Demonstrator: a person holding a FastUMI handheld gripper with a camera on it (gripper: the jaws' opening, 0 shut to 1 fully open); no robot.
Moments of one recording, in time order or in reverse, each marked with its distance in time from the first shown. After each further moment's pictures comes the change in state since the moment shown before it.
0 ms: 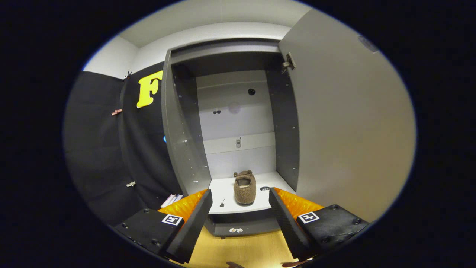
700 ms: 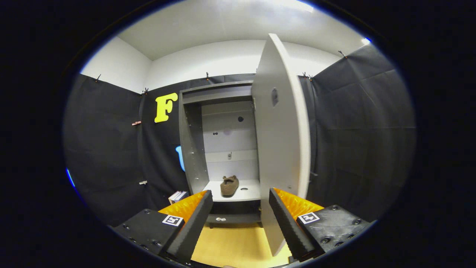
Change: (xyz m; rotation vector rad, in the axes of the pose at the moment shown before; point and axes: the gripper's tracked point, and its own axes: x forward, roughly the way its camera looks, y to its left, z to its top) arm -0.209 -0.130 0.049 -0.061 -0.094 0.043
